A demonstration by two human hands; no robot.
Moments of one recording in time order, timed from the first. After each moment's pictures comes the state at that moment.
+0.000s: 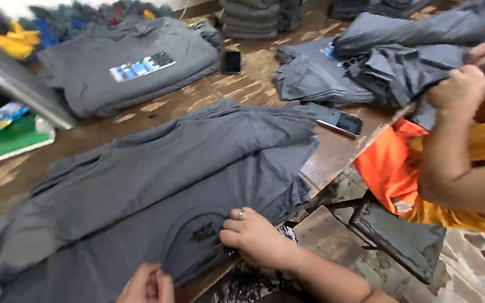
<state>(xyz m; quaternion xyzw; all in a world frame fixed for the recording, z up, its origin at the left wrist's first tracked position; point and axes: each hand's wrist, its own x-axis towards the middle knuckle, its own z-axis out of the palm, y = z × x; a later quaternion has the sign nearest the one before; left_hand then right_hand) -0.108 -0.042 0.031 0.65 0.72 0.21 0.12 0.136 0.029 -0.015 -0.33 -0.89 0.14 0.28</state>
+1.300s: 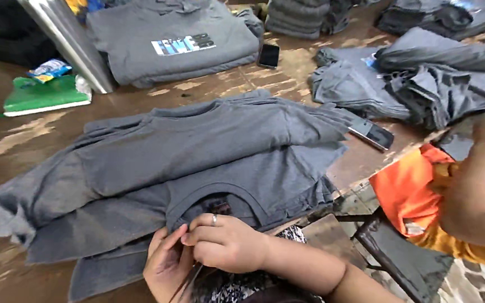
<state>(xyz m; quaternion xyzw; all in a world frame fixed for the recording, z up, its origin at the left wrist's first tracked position) -0.092 -0.028 -0.021 0.50 0.46 0.69 0.25 0.043 0.034 0.009 -0.09 -0.85 0.17 0.49</state>
